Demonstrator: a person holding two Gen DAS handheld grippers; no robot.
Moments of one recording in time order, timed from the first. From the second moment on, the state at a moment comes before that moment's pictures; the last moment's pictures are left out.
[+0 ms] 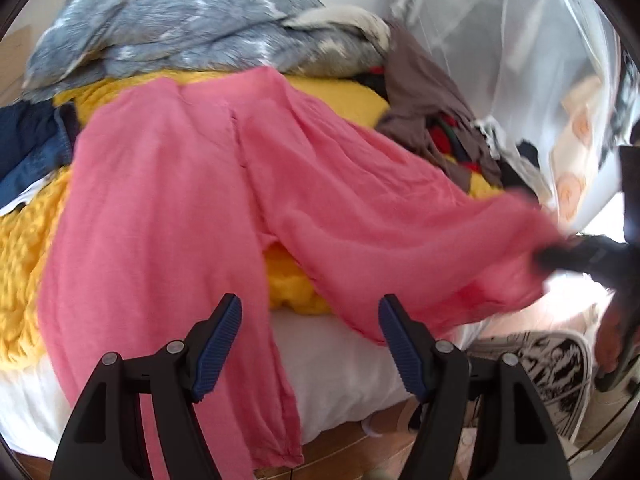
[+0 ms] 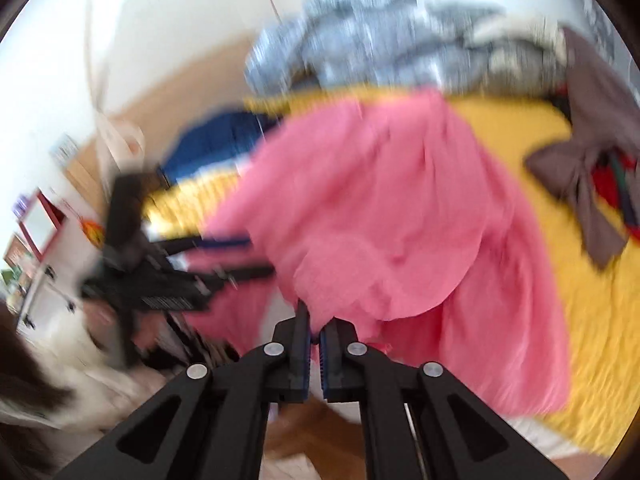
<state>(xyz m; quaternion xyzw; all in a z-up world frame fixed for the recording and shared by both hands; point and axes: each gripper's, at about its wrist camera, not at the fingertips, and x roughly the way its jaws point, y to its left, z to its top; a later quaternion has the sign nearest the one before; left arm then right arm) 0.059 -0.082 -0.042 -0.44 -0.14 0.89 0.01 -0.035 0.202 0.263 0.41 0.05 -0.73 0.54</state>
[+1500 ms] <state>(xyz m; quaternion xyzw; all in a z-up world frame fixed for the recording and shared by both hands) 0.063 -0.078 -0.025 -0.41 -0.18 0.89 0.06 -0.073 0.235 0.195 0.49 0.18 -0.72 0.46</state>
